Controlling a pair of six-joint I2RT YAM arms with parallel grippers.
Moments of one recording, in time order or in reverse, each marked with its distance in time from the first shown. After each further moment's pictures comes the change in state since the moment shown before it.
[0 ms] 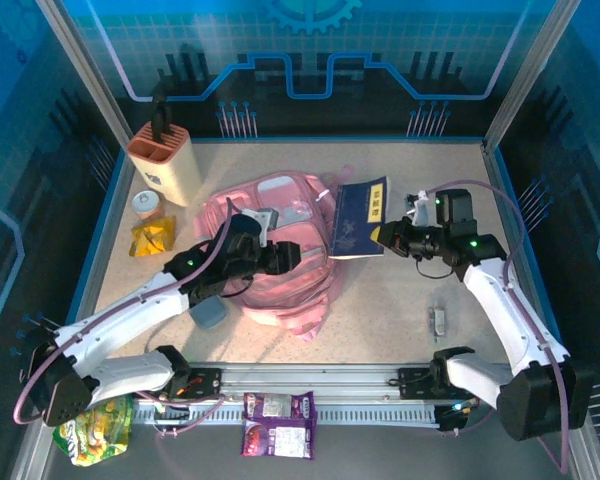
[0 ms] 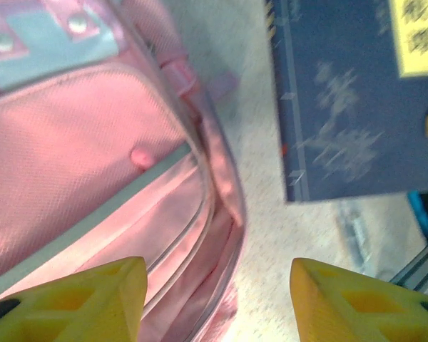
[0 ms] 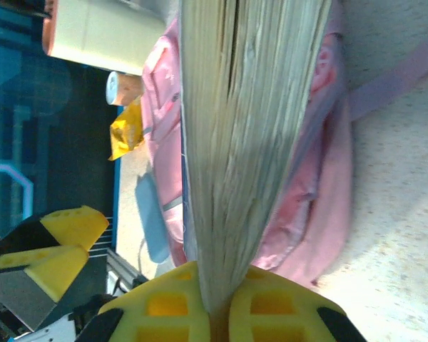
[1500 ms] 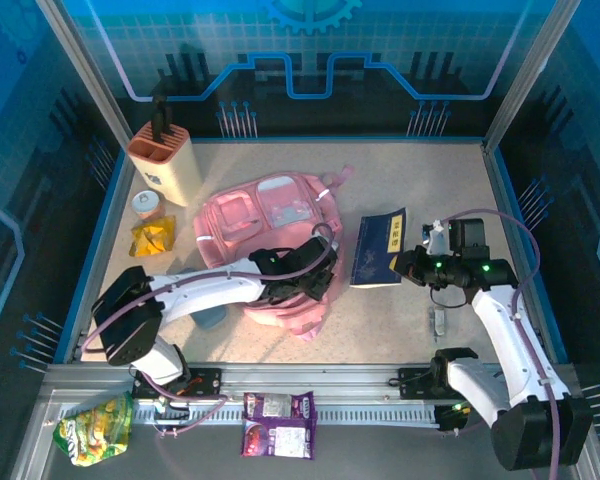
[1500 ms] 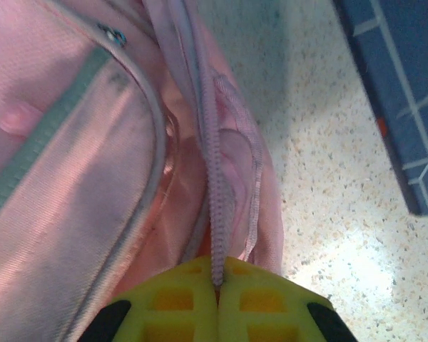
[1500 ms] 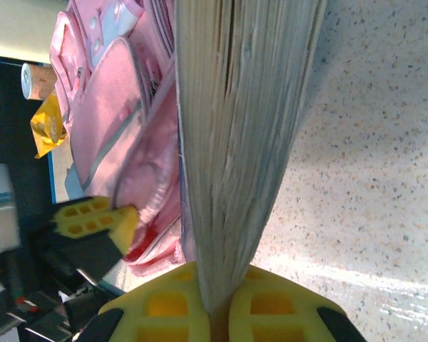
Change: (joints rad) left arm -0.249 0.438 0.218 -0.093 -0.278 0.251; right arm -0.087 -0.162 -0.126 -0.219 0.081 -0.090
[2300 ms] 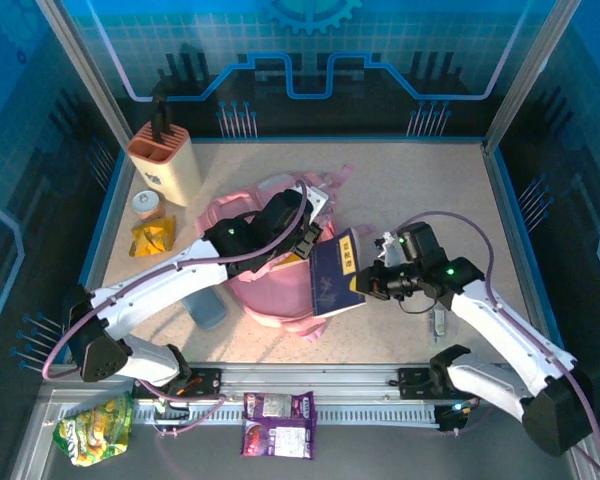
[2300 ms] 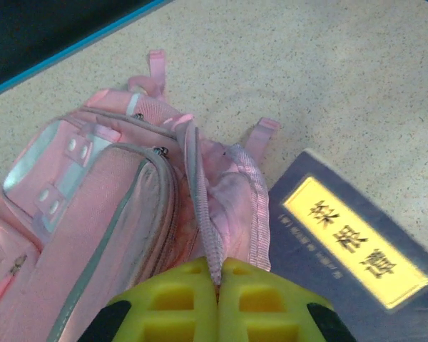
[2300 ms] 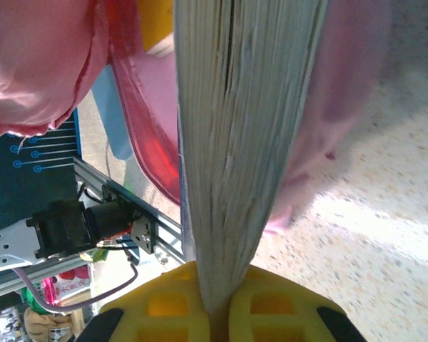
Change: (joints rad) left arm 0.094 -0.149 0.243 -0.107 -0.076 0.261; right arm 0.425 0.094 -0.045 0.200 -0.005 0.226
